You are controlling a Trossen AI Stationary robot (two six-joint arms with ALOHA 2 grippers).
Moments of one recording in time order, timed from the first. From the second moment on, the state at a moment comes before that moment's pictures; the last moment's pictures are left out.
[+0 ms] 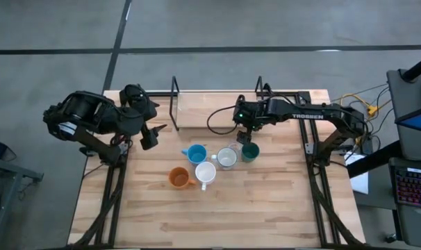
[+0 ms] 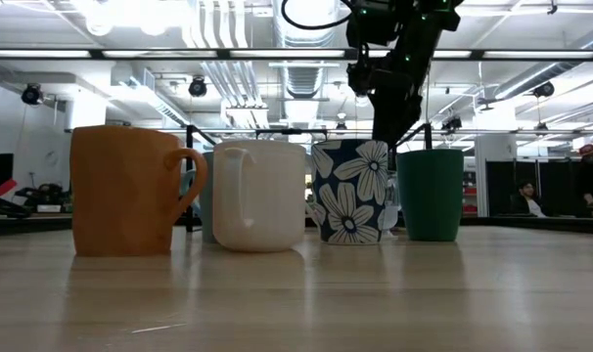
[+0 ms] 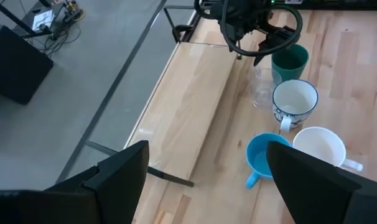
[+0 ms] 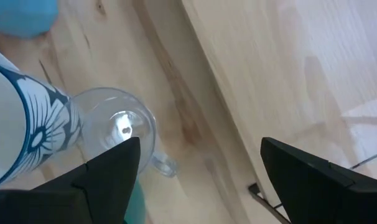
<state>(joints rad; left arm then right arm) -0.24 1.38 2.06 -1.57 -0.64 -0.33 -0.25 1.59 1.25 -0.84 0.11 0.10</state>
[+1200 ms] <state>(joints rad) -0.24 1.39 1.98 -1.57 -0.60 -0.28 -0.22 1.67 1.22 -0.82 0.02 0.10</state>
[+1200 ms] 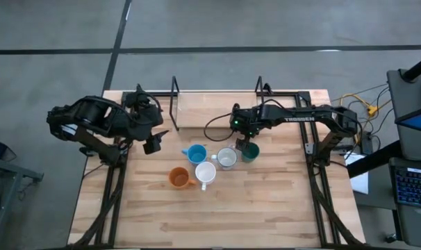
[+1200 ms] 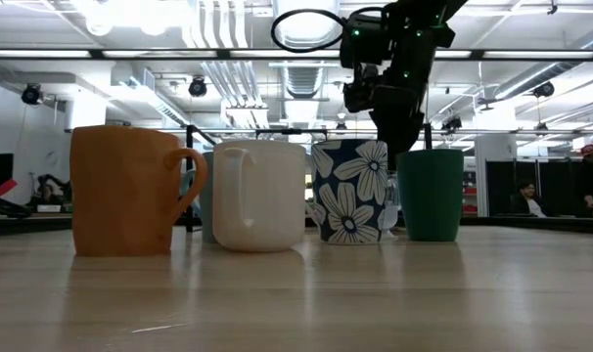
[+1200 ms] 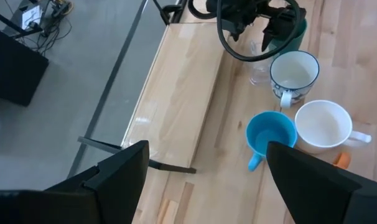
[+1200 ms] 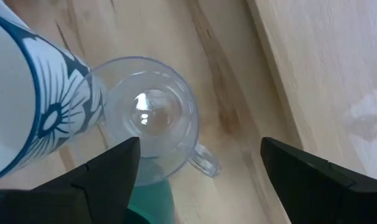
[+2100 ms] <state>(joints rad) -0.24 1.39 1.98 -1.57 -0.60 -0.29 -0.22 1.67 1.22 -0.79 -0.06 0.07</state>
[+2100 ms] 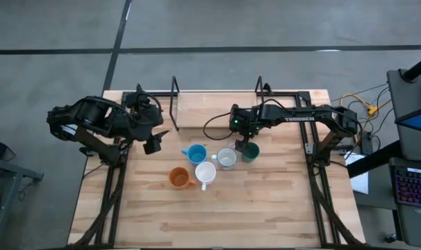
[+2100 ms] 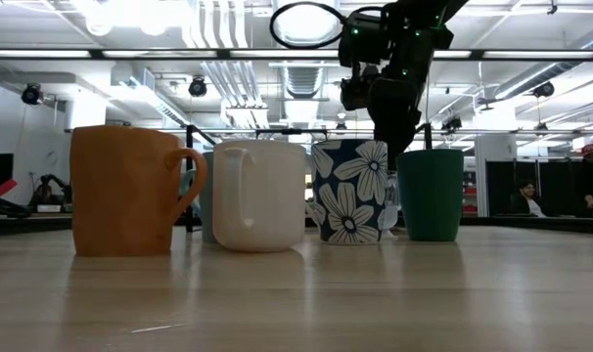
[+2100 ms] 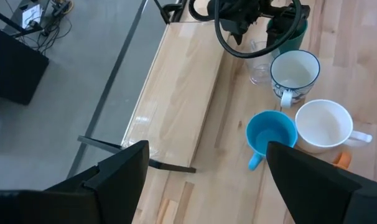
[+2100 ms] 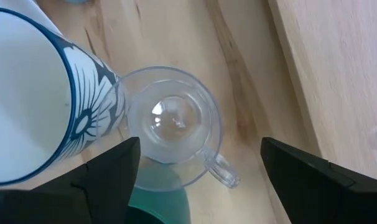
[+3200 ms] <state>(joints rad) -0.24 1.39 1.98 -1.57 -0.60 -0.29 -0.23 1.67 1.21 -0.78 -0.12 0.03</state>
